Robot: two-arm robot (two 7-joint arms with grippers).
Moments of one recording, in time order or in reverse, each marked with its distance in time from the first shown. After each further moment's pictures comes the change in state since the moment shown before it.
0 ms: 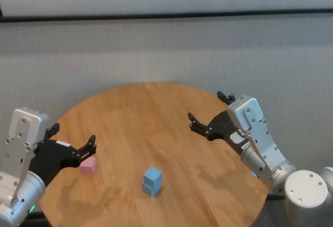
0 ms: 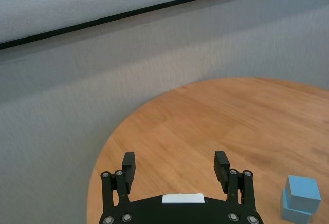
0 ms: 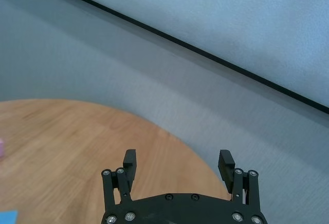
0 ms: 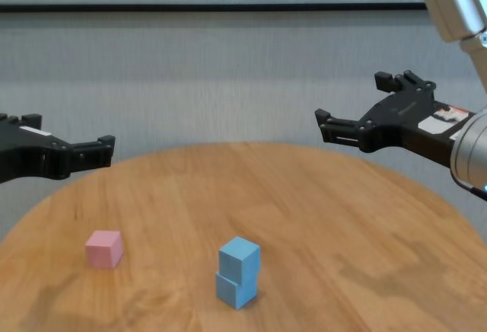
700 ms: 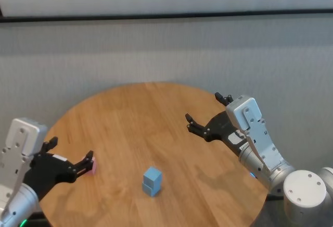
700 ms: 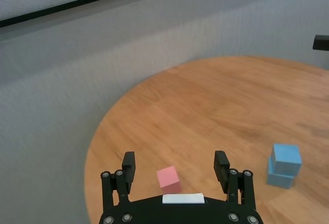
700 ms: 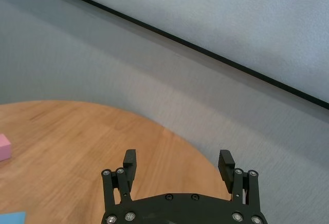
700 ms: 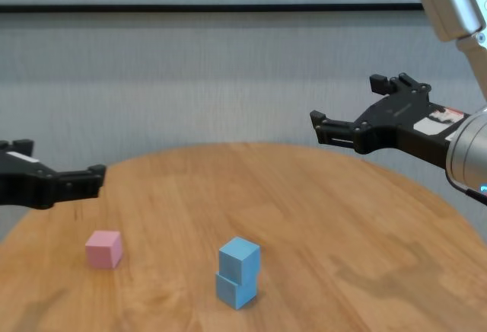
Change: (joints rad) left arm 0.060 0.025 -0.035 -0.053 0.003 0.059 -0.034; right arm 0.000 -0.003 -0.005 -0.002 0.016 0.010 0.009
